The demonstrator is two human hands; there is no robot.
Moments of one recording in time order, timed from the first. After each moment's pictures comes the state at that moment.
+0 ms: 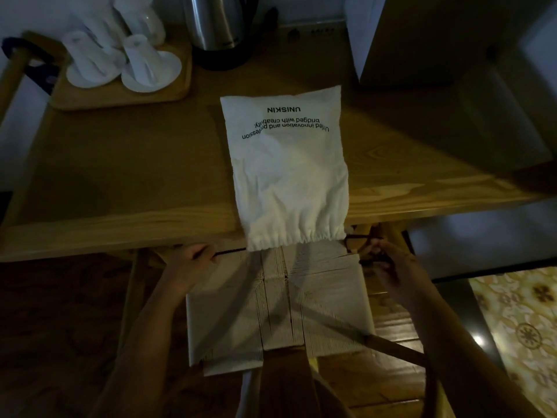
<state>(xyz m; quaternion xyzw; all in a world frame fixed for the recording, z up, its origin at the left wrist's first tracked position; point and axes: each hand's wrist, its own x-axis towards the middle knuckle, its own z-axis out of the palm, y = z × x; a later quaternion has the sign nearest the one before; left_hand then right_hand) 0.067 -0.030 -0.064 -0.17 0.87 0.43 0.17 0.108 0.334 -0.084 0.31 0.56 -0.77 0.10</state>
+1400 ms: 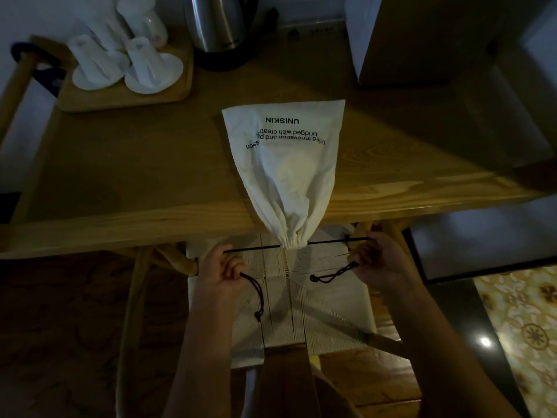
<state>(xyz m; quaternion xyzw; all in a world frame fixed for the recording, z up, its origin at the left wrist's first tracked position) 0.078 0.043 -0.052 -0.52 0.29 0.80 0.11 0.088 0.294 -0.050 0.46 0.24 -0.85 0.12</state>
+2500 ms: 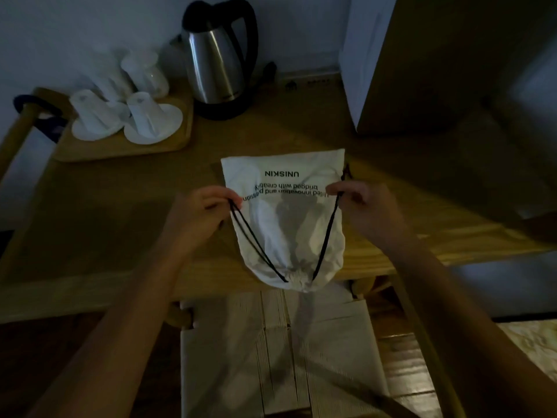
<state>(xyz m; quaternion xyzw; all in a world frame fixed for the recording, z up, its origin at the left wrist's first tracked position) -0.060 0.024 0.041 -0.01 0.87 0.48 0.07 -0.039 0.282 0.039 0.03 0.89 -0.45 0.00</state>
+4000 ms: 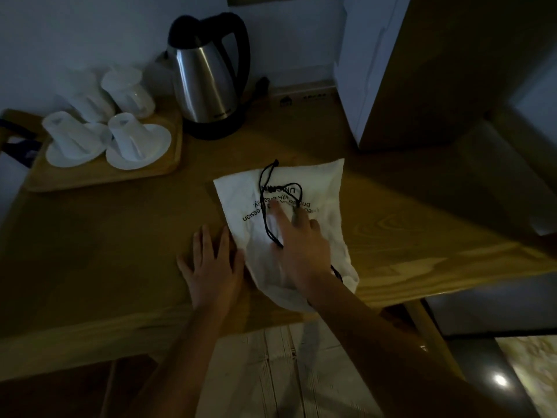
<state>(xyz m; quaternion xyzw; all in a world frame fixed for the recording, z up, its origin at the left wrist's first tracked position) -0.078 0.022 -0.094 -0.04 0.99 0.08 0.04 -0.082 0.182 -0.046 0.03 0.98 -0.22 -0.02</state>
